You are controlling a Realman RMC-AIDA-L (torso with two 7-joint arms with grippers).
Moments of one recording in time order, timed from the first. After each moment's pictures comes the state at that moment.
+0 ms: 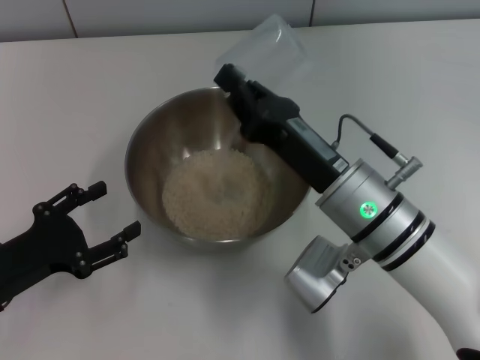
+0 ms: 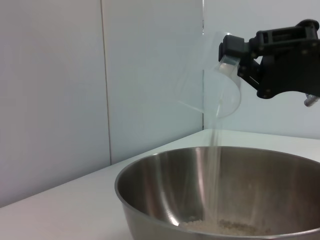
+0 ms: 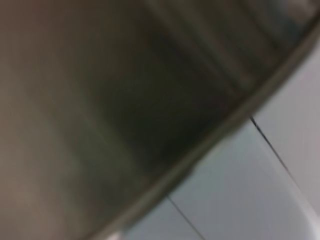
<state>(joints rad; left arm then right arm) -0.22 -2.06 -2.27 -0.44 1.57 -1.46 2.42 0.54 2.09 0.22 0.55 -2.09 -1.30 -2.52</state>
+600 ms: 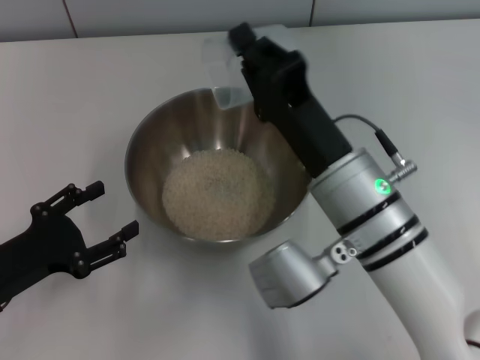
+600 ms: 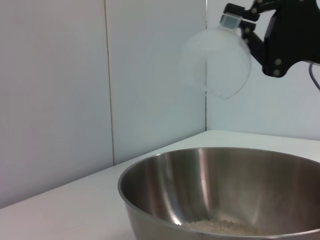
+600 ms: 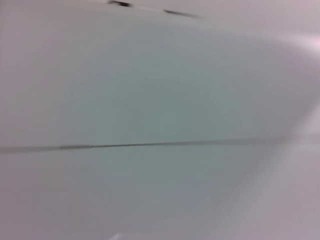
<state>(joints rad) -0.21 -2.06 -2.27 -0.44 1.56 -1.46 2.42 0.44 2.09 0.33 0.83 -2.02 -1.26 -1.94</state>
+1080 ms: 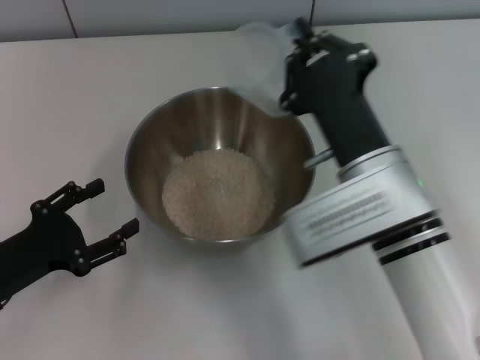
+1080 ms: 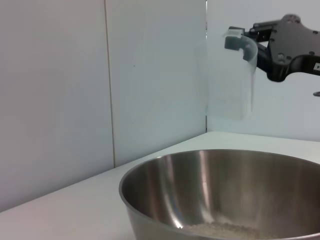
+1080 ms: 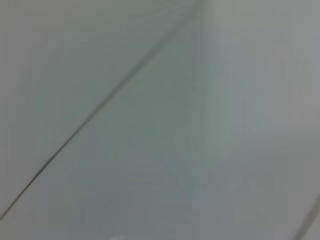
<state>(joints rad) -0.22 -2.06 -2.27 -0.44 1.56 -1.46 2.43 0.35 2.08 0.39 0.95 -1.84 -1.24 -1.19</state>
